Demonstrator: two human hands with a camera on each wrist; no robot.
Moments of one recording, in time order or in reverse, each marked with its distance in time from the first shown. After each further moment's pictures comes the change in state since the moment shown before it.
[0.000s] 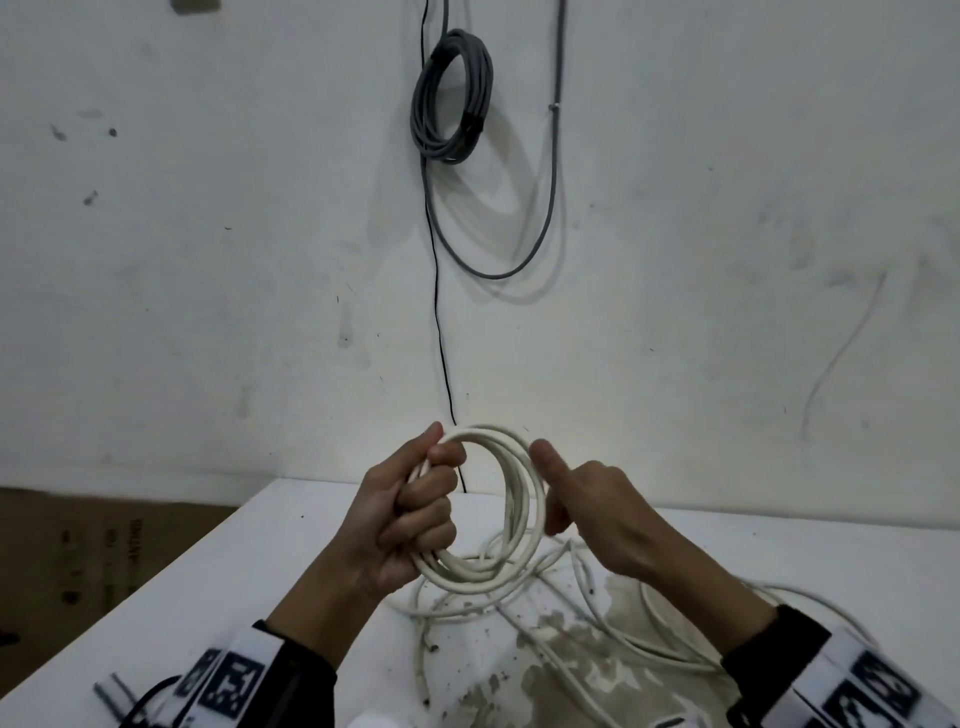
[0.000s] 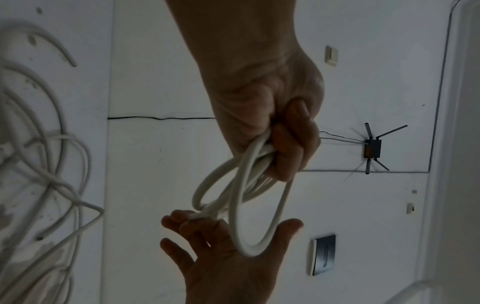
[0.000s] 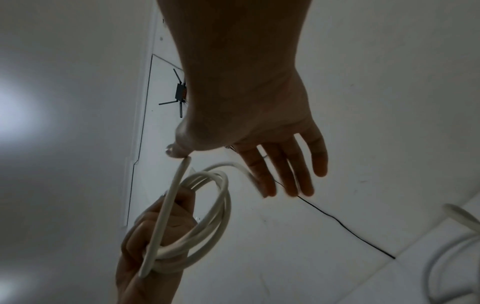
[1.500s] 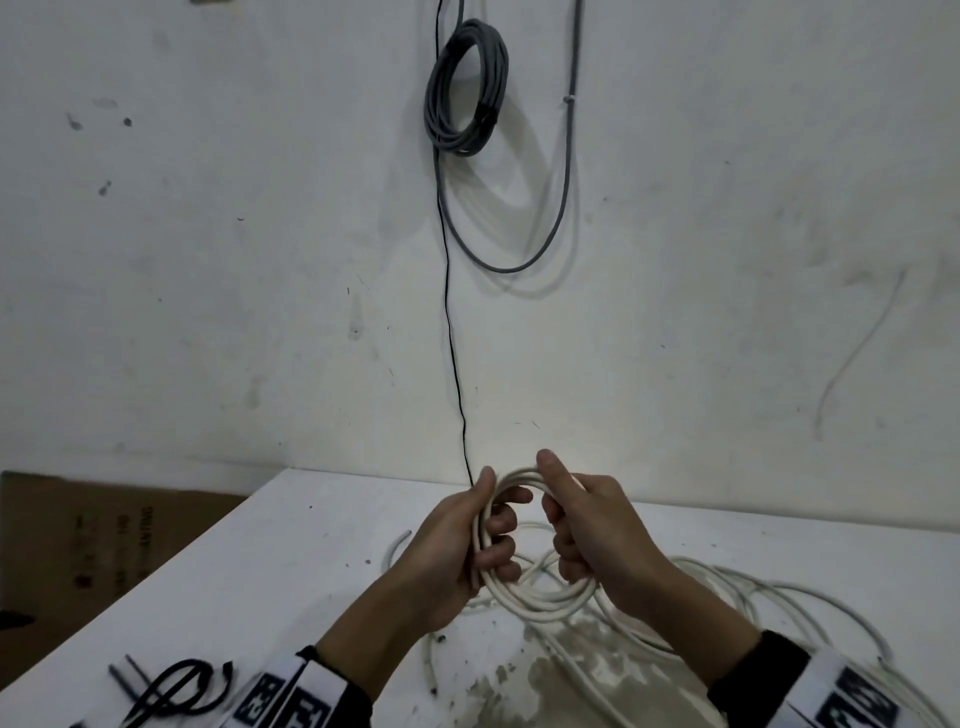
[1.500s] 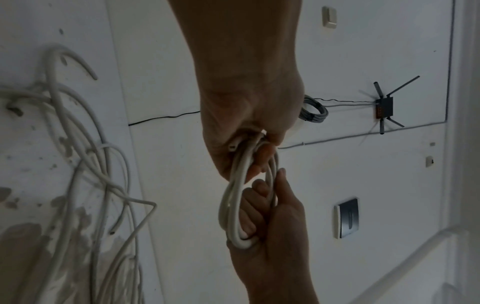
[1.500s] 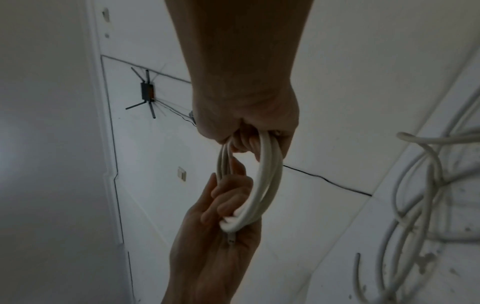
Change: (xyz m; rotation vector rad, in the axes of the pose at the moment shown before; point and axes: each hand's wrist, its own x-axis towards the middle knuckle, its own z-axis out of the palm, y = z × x) left_hand 0.009 -0.046 0.003 0.442 0.678 0.055; right_hand 0.000 -0.003 0.030 0.670 0.054 0.265
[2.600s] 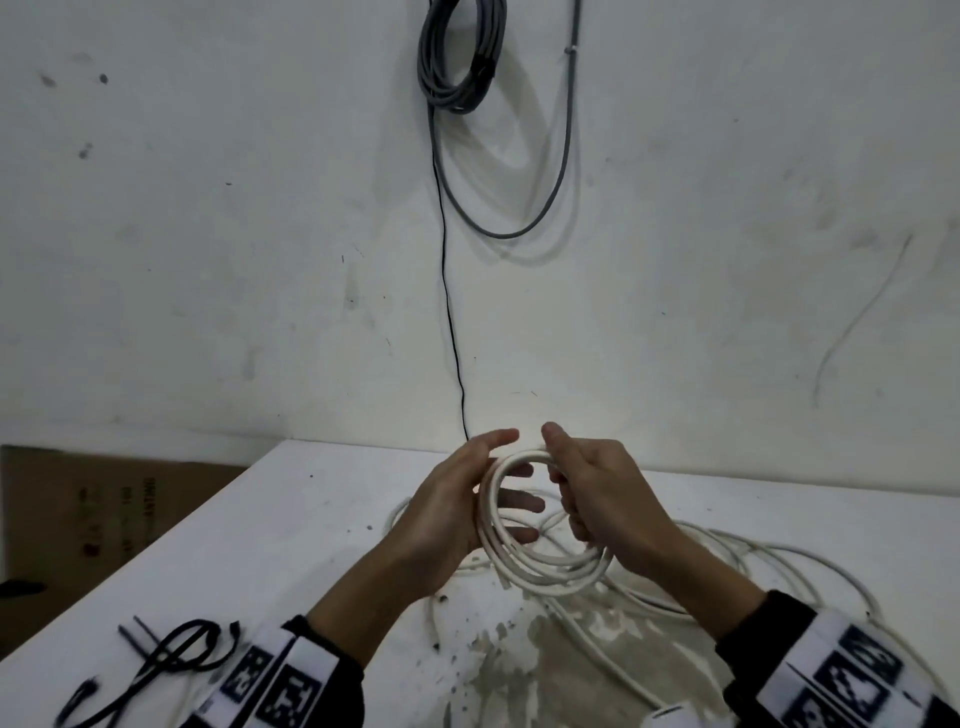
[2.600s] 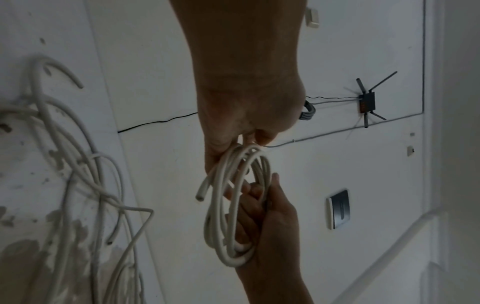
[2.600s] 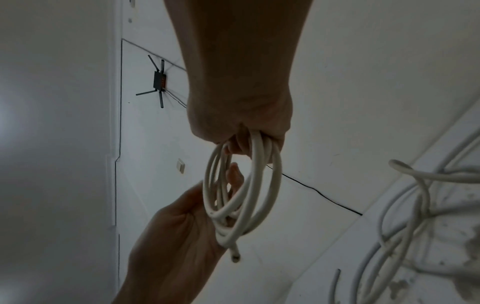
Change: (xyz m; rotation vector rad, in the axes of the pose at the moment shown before) left_hand -0.011 0.001 0.002 0.227 0.011 0.134; right_hand 0.001 0.009 -0.007 -0.165 0.029 -0.155
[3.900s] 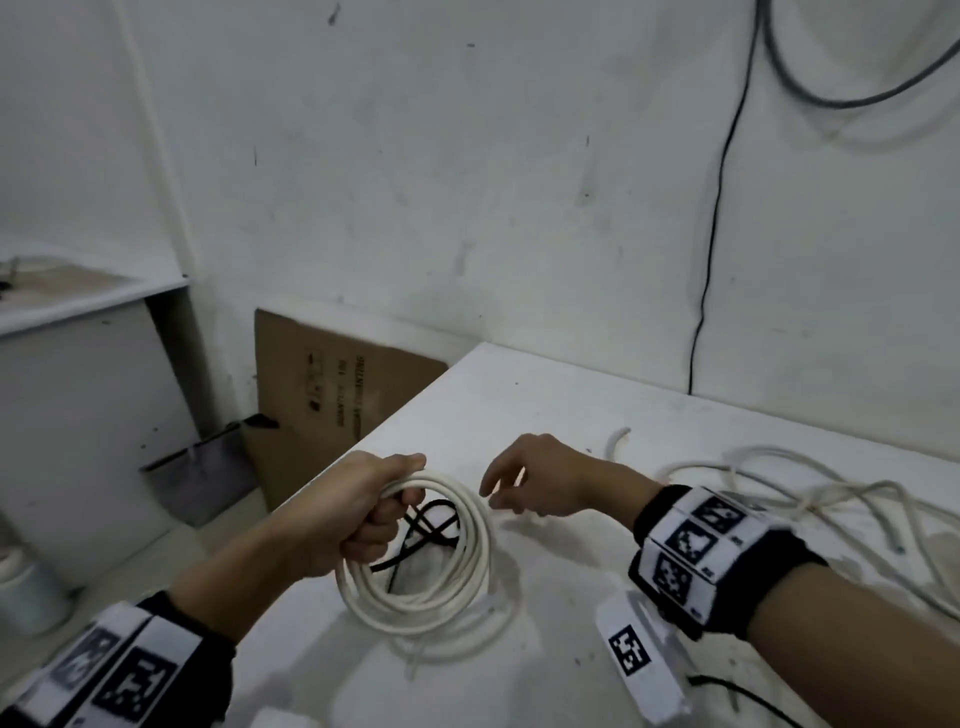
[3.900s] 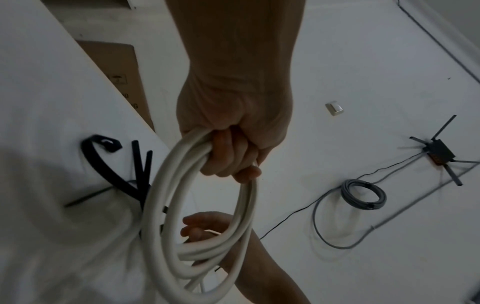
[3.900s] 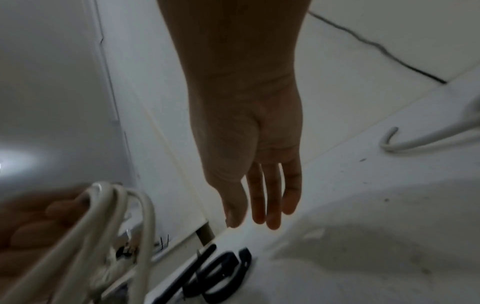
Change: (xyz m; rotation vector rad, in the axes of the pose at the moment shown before) left_hand -0.137 0.021 -0.232 0.221 0.472 -0.496; right_hand 0.056 0.035 0.259 -0.649 -0.960 -0.097
